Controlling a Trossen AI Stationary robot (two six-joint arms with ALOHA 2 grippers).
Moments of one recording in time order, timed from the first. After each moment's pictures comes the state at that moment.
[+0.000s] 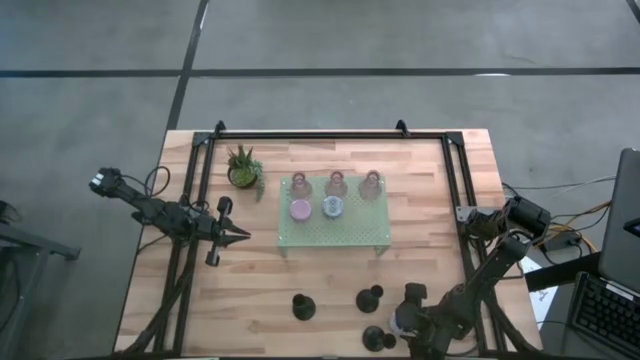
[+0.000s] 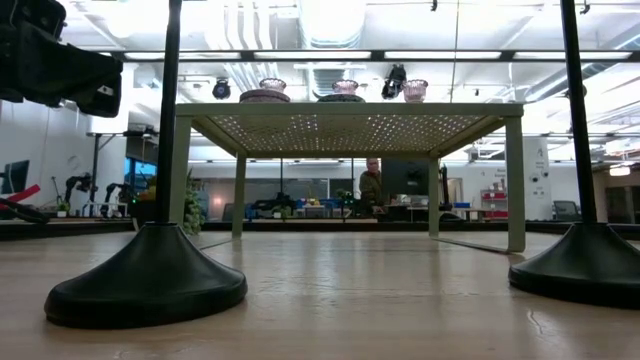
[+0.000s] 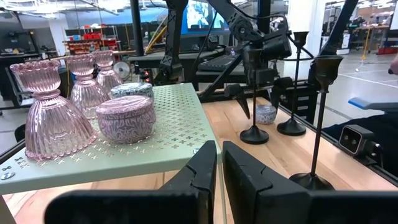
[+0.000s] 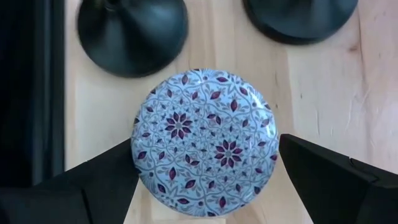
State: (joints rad) left arm -0.50 0.17 0.01 0.11 -0.36 0.05; right arm 0.98 1.80 1.02 -0.48 0.32 1.03
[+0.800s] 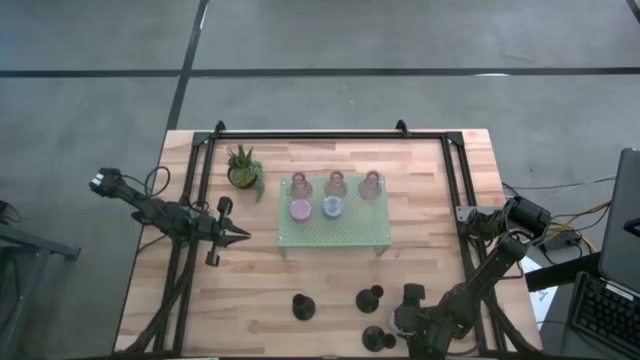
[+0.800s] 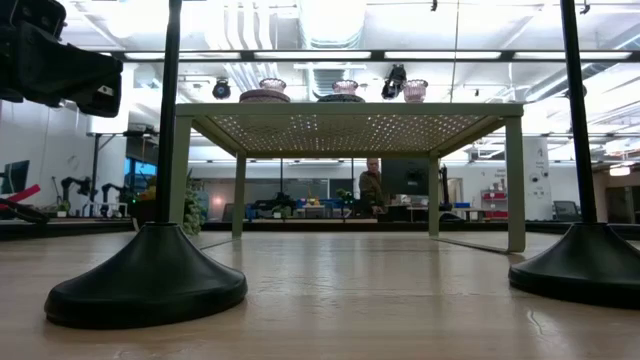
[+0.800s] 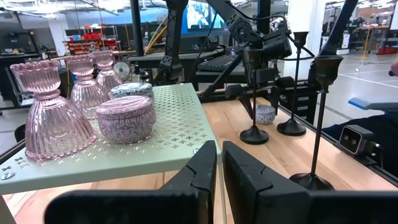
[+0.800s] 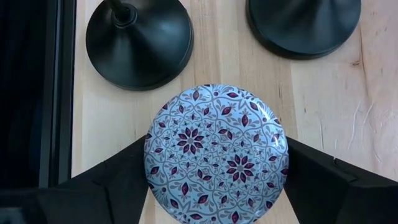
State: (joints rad) left arm -0.50 0.17 0.01 0.11 -0.36 0.05; right arm 0.98 1.80 1.01 -0.43 0.34 1.01
